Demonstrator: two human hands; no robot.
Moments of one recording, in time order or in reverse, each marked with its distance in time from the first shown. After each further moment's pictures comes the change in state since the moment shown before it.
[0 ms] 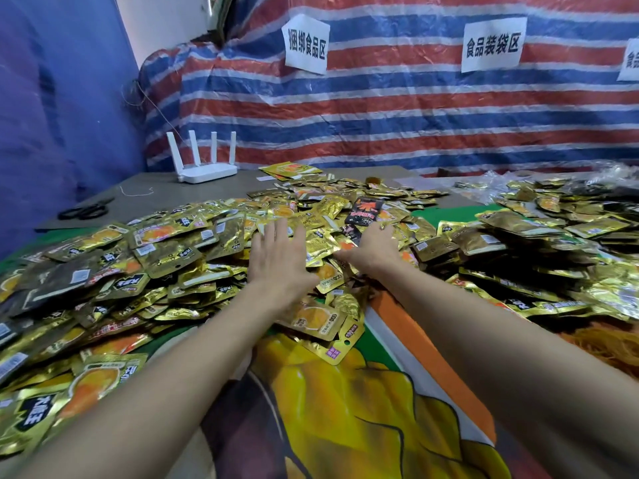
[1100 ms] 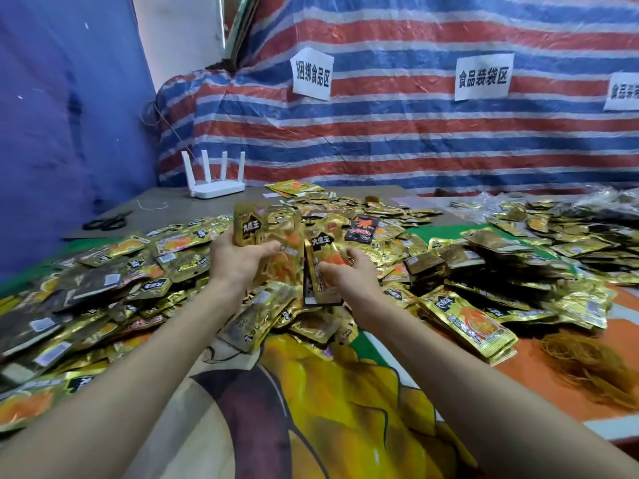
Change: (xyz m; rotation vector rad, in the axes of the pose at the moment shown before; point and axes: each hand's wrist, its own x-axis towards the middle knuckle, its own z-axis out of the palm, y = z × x) left_hand -0.031 -0.046 -0.045 -1.387 0.254 -0.405; right_hand -0.102 -0.019 -0.010 0.989 -0.103 -0.111
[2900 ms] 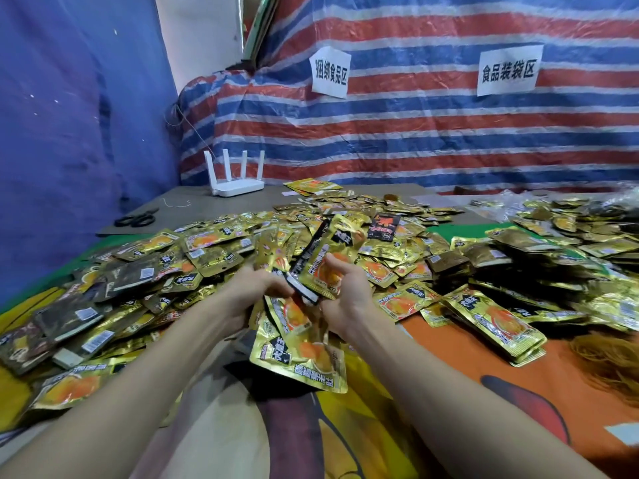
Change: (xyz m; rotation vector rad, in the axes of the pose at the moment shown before) left_hand -0.031 0.002 -0.039 0.191 -0.274 -0.402; right_hand -0.030 -0.009 0.060 0.862 -0.063 0.398
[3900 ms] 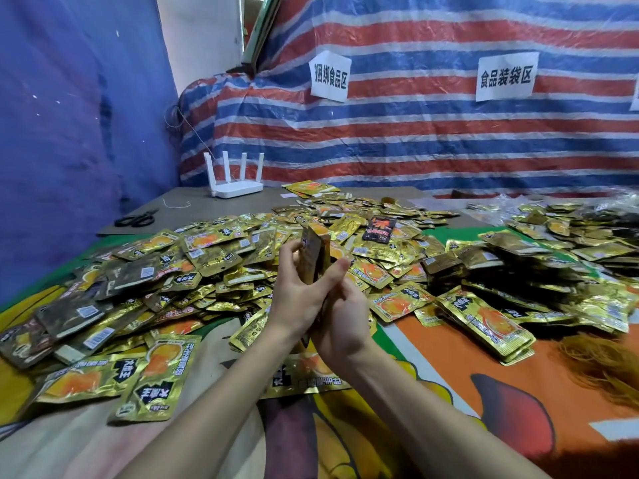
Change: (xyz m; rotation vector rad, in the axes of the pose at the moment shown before) left_hand -0.020 -0.010 0.071 -0.196 0.093 0.559; right_hand -0.042 0.025 -0.012 0.009 -0.320 -0.161
